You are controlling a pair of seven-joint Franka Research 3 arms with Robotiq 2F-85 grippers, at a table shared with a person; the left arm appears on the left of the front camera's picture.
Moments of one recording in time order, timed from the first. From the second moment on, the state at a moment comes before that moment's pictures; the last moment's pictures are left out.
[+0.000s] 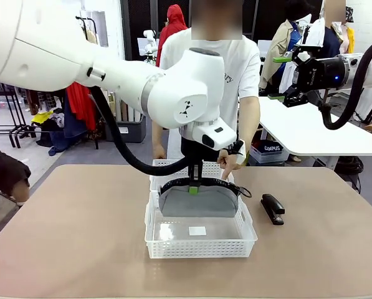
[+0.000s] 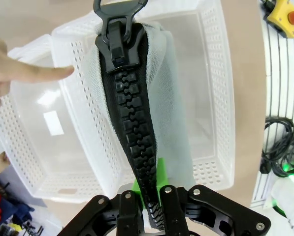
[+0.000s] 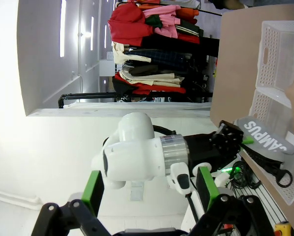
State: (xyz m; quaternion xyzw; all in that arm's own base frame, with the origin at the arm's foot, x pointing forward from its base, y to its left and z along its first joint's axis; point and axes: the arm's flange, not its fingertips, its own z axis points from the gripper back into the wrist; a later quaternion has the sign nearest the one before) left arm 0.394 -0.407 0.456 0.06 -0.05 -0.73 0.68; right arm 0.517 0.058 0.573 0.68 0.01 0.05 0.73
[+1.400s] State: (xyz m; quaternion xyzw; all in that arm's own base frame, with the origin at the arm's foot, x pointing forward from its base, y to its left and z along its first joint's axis) left arm 0.411 -0.386 0.392 0.05 -0.04 -0.73 0.68; right arm 0.517 0.058 0.573 0.68 0.01 0.05 0.73
